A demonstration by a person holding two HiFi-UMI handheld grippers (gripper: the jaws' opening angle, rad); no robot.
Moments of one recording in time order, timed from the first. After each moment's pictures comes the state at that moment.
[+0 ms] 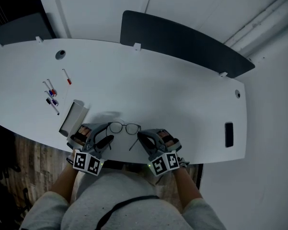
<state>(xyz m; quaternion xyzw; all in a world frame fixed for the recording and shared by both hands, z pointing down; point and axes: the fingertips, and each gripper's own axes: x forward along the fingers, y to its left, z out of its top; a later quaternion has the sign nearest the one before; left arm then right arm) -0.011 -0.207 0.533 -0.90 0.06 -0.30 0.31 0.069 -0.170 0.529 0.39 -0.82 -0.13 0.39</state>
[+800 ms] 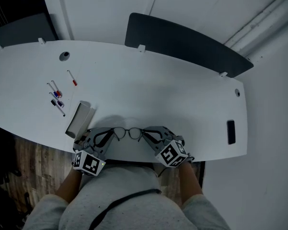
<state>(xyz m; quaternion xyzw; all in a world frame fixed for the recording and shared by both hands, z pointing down) -0.043 -0.220 0.509 -0.96 0.11 -0.21 0.15 0.051 -0.183 0.532 0.38 -0.86 0.01 0.35</state>
